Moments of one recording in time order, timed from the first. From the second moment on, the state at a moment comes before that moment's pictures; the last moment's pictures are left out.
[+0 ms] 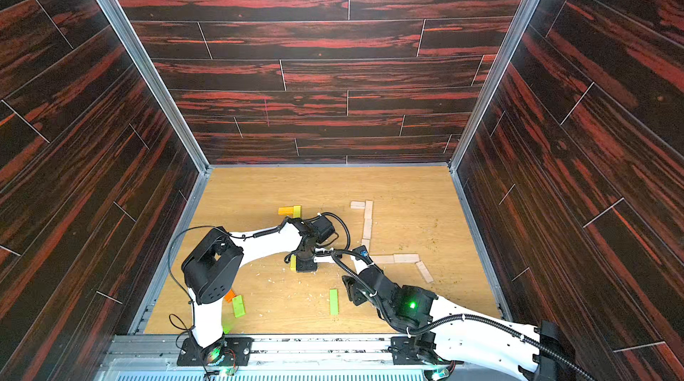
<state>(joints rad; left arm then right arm) -0.79 1.96 1.32 -0.87 -0.07 0.69 1.15 0.83 0.49 -0.37 0.36 0.52</state>
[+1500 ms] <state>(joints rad) -0.58 1.20 1.06 -1.24 -0.56 -0.82 1.15 0.89 0.43 -0.19 0.25 0.50</state>
